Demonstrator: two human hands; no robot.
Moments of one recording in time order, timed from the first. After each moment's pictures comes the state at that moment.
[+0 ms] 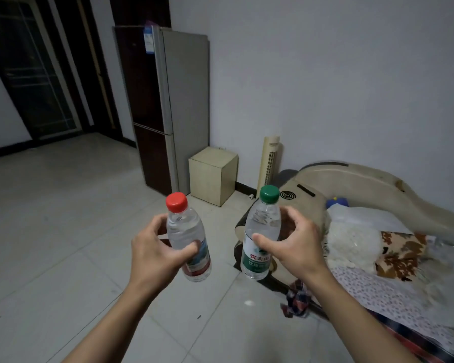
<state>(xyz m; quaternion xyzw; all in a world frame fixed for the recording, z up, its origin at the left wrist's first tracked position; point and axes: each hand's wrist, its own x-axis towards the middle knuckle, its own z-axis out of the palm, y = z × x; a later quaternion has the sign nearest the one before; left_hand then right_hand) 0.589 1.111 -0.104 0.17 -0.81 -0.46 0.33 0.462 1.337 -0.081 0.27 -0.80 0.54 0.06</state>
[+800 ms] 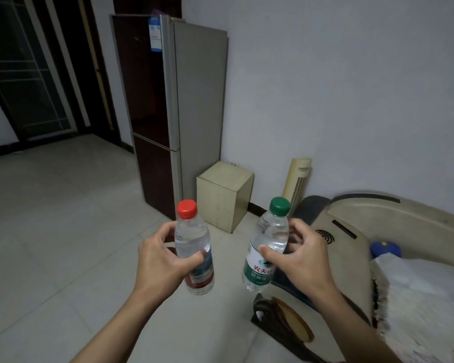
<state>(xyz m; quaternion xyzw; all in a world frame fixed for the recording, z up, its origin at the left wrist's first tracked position) 0.300 0.836 -0.126 0.17 -0.80 -0.50 0.29 0.176 1.067 -0.105 0.23 -0.79 0.57 -0.01</state>
